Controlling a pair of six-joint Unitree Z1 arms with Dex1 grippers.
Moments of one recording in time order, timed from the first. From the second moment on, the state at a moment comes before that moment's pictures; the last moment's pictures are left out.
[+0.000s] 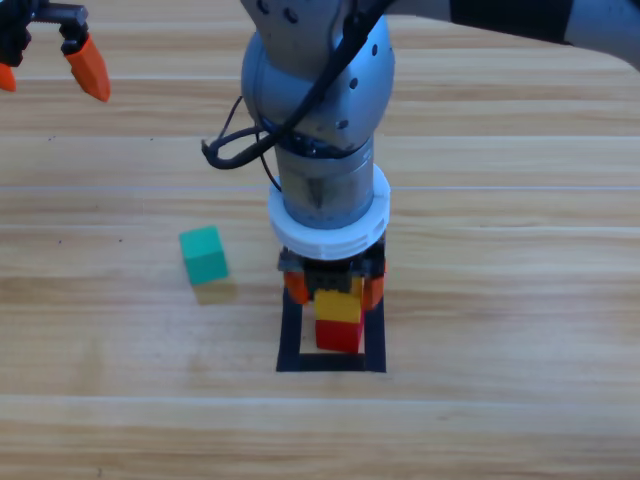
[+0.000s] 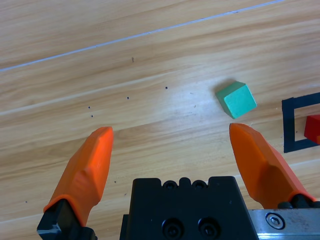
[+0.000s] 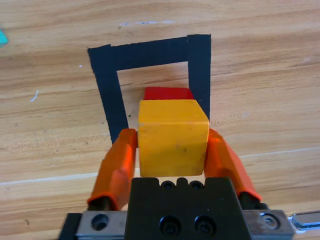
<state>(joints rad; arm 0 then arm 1) -0.27 1.87 -1.80 1.18 0.03 -0.14 1.05 2.58 -2.51 1.49 -0.10 1.15</state>
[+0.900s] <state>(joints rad) -0.32 2.01 -1.80 1.17 0.09 -0.61 1.01 1.74 -1.51 0.97 -0.15 0.42</state>
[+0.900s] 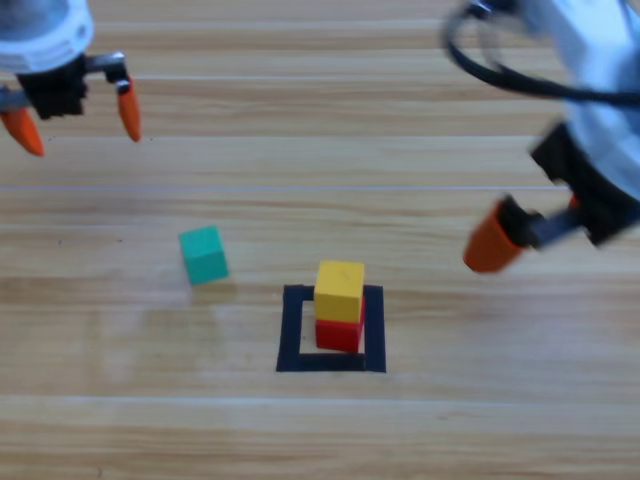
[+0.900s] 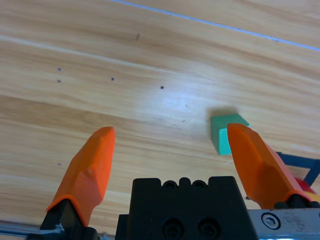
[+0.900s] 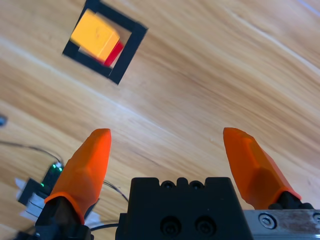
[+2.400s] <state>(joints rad) -0.53 2.21 -1.71 1.04 0.02 -0.88 0.89 1.39 -1.03 0.60 -0.02 0.08</state>
